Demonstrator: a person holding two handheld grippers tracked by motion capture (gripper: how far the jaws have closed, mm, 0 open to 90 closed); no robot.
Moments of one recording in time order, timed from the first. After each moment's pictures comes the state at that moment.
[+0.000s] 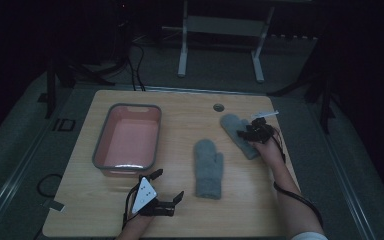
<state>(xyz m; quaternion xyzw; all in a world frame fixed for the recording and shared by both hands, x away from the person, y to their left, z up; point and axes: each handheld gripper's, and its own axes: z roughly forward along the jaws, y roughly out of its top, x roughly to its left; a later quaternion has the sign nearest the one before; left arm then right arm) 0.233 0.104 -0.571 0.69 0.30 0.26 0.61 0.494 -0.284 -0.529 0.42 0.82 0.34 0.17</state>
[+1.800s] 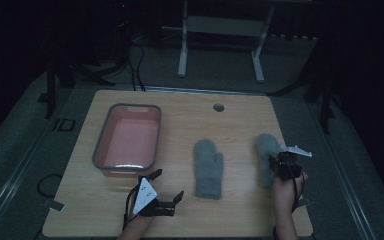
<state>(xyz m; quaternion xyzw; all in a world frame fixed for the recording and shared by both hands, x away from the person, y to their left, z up) 0.232 0.103 -0.571 0.69 0.30 0.27 0.60 0.344 -0.320 -0.518 0.63 0.66 0.30 0.27</state>
